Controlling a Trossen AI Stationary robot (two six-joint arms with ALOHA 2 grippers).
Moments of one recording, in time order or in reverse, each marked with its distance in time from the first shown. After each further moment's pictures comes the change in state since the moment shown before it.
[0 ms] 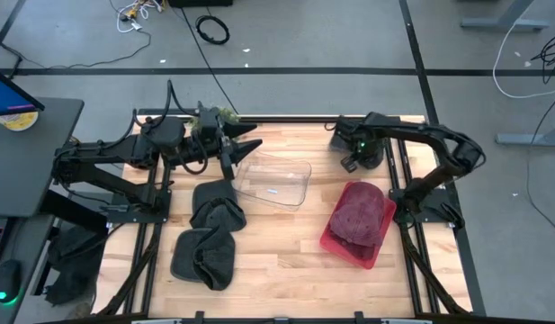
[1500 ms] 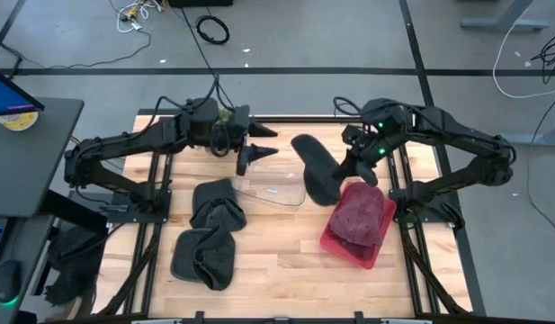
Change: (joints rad) left arm 0.254 0.141 0.000 -0.055 0.582 0.150; right arm 0.501 -0.285 0.569 0.116 -0.659 0.071
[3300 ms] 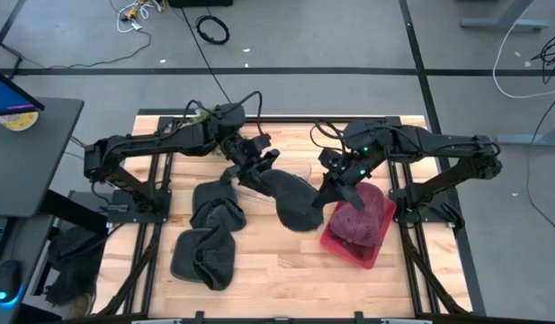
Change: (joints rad) left arm -0.004 0.185 -0.001 0.219 0.835 -0.397; right arm 0.193 0.120 -0.001 0.300 -0.023 0.111
